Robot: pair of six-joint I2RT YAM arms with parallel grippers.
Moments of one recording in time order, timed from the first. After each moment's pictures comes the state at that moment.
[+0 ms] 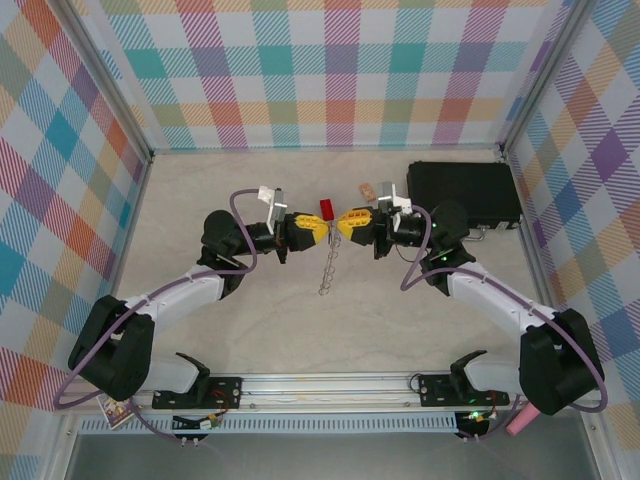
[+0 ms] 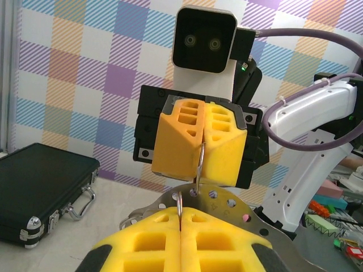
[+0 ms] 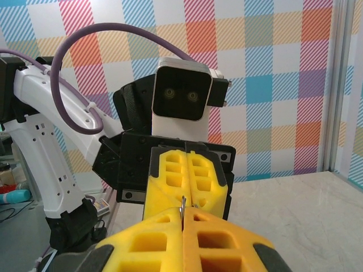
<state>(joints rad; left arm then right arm) -0.49 1.35 0.72 0.96 0.98 -0.50 0.47 1.25 0.75 0.81 -1.02 0.33</state>
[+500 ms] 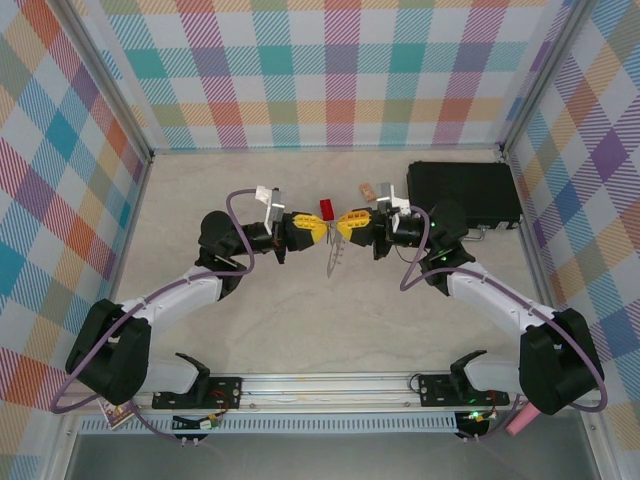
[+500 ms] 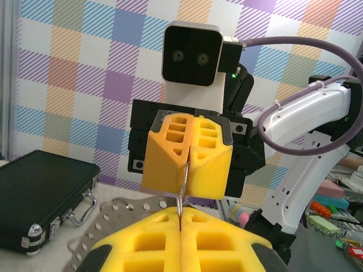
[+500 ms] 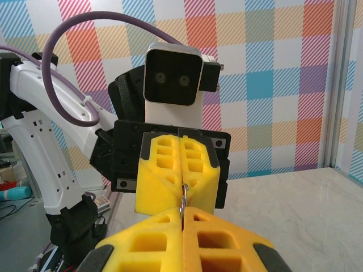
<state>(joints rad) -0.49 1.33 0.72 0.96 0.98 -0.50 0.47 1.26 0.75 0.79 -1.02 0.31</state>
